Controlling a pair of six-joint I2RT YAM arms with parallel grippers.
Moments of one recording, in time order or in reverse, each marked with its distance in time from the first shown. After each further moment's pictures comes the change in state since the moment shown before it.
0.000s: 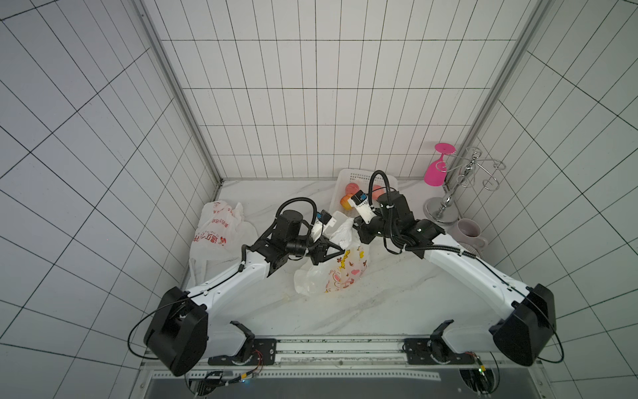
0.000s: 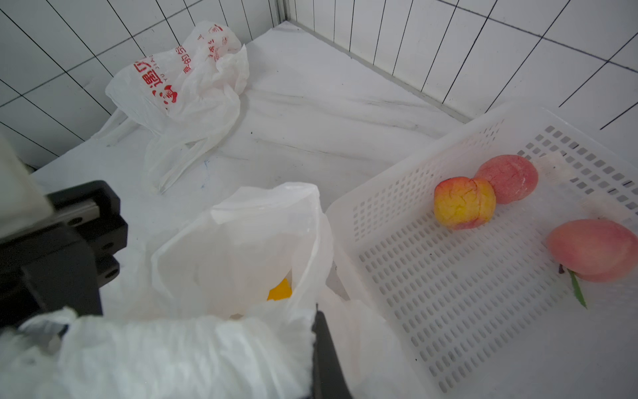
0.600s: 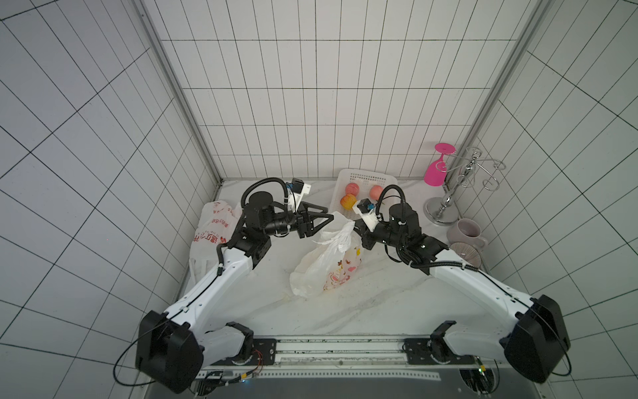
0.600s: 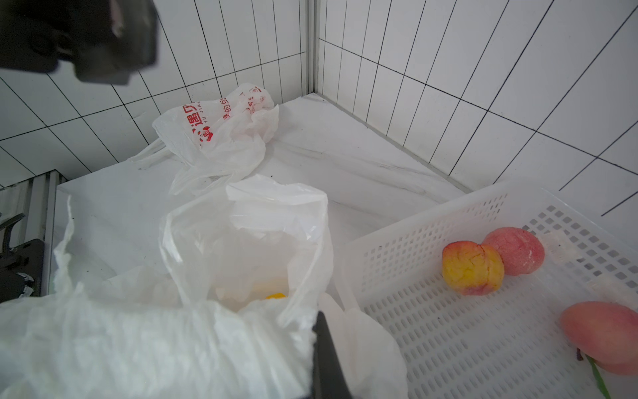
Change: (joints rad) left arm 0.147 -0.042 0.116 0.214 0.023 -0.169; right arm -0.020 -0.107 -0.254 0.362 -0.115 -0.069
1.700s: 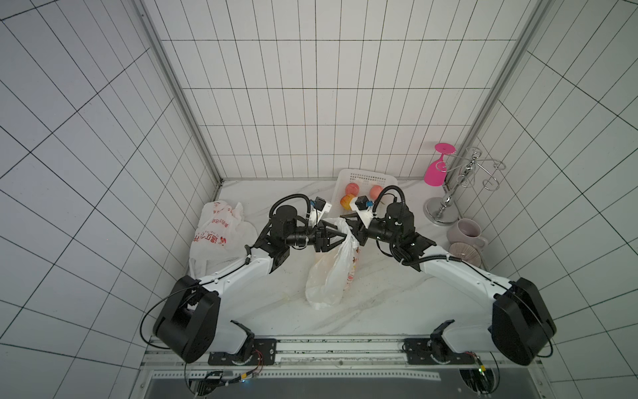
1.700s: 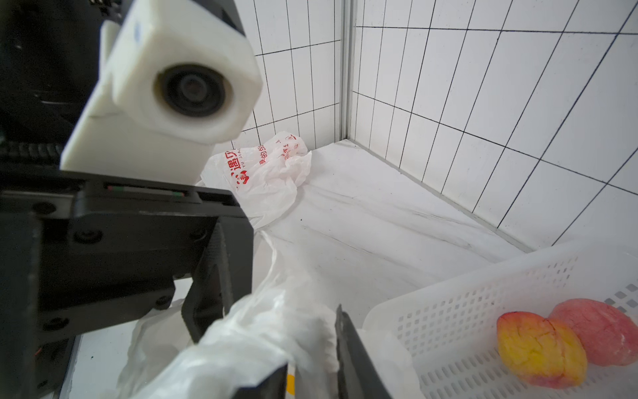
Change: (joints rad) left arm -0.132 0.129 -0.143 0.236 0.017 -0.076; right arm -0.013 0.124 -0.029 0.283 -0.169 0.098
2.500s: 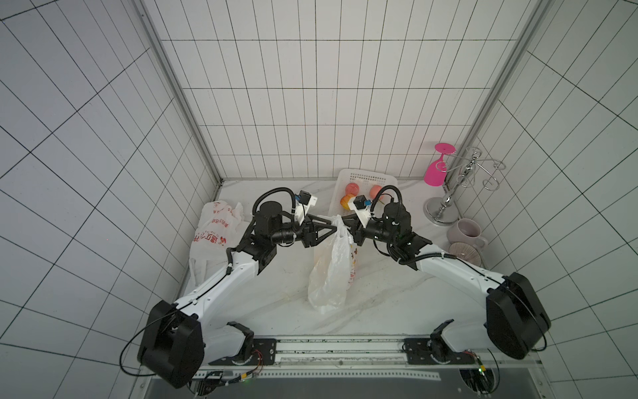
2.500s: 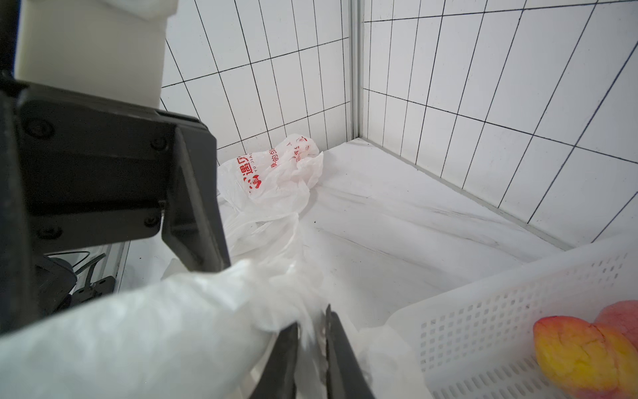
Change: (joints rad) left arm 0.125 -0.177 0.019 -0.196 -0.058 0.071; right arm -0.006 0.033 0.000 0.050 -0.037 0.060
